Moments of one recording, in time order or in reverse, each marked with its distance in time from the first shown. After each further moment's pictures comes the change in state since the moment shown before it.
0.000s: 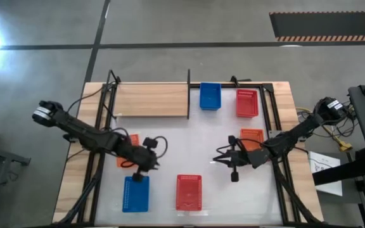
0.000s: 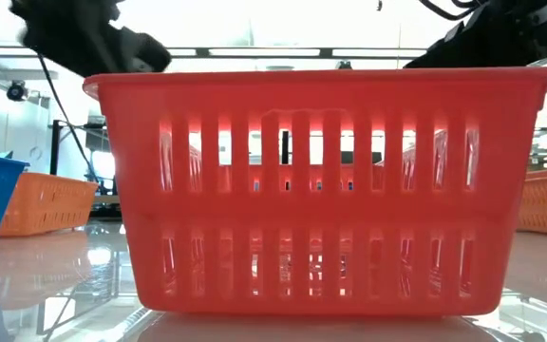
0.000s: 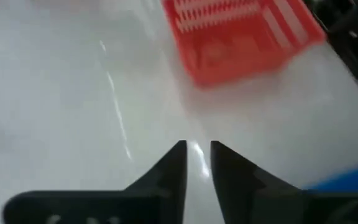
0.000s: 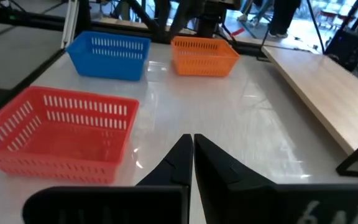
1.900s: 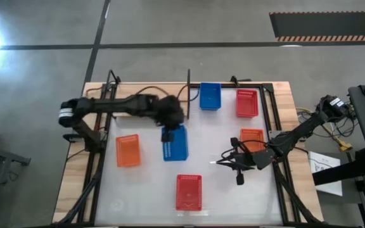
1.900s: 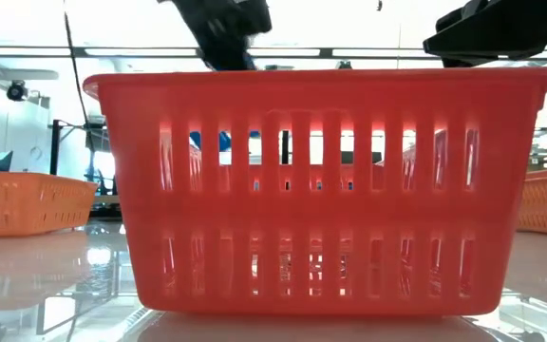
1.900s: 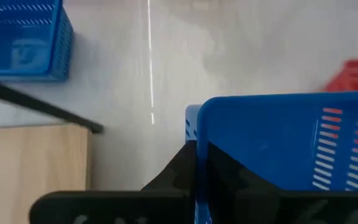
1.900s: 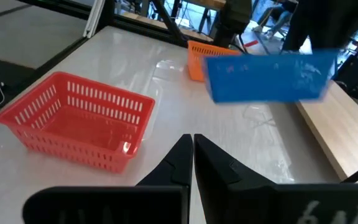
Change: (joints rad) left arm 0.515 0.362 0.609 -0.382 0.144 0.231; right arm 0.057 -0.085 0.034 -0.135 -0.008 -0.107
